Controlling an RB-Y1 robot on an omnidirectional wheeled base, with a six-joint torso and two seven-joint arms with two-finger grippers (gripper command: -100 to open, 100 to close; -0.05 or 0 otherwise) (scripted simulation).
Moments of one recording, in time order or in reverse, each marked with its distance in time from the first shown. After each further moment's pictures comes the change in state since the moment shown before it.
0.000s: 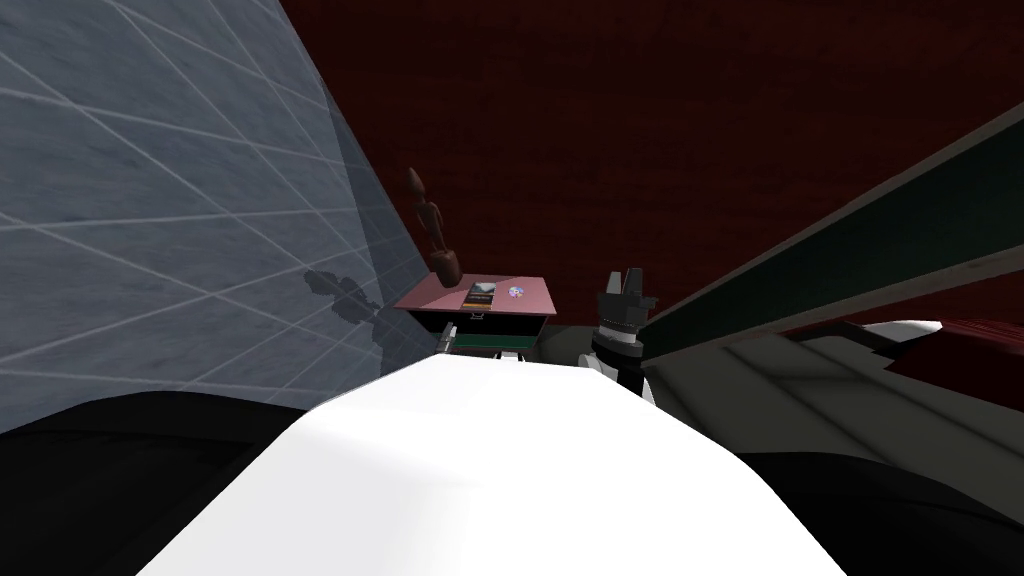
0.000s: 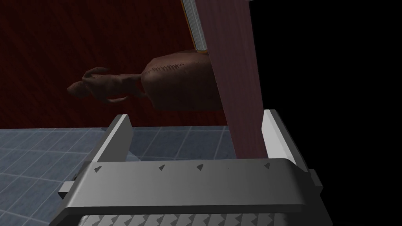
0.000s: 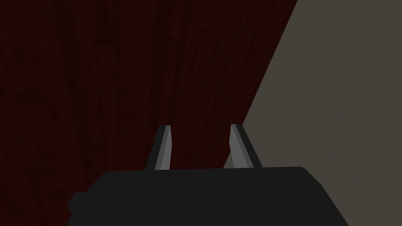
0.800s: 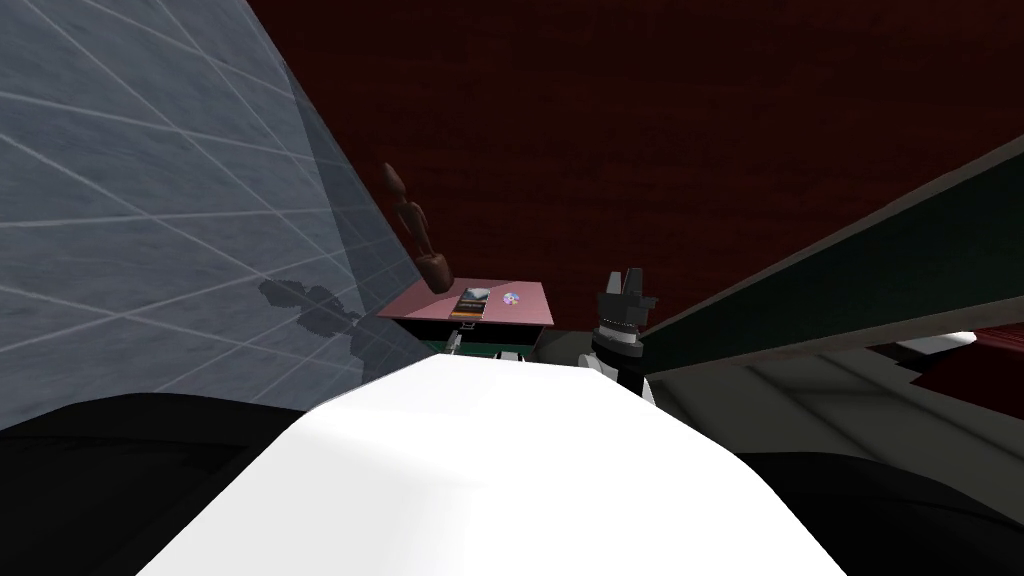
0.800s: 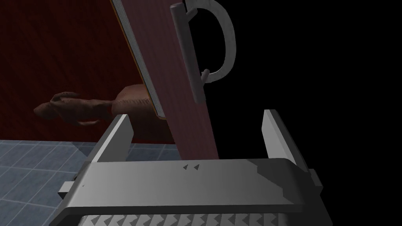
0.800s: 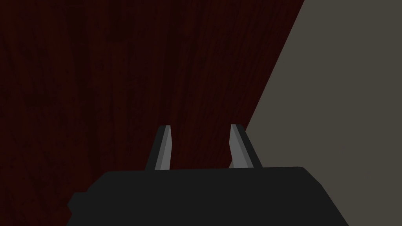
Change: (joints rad) left arm -0.041 -0.046 -0.005 0.212 -0.019 -0.106 0.020; right arm 0.000 0.000 0.000 0.000 0.000 0.000 0.000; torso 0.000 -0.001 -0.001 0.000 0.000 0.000
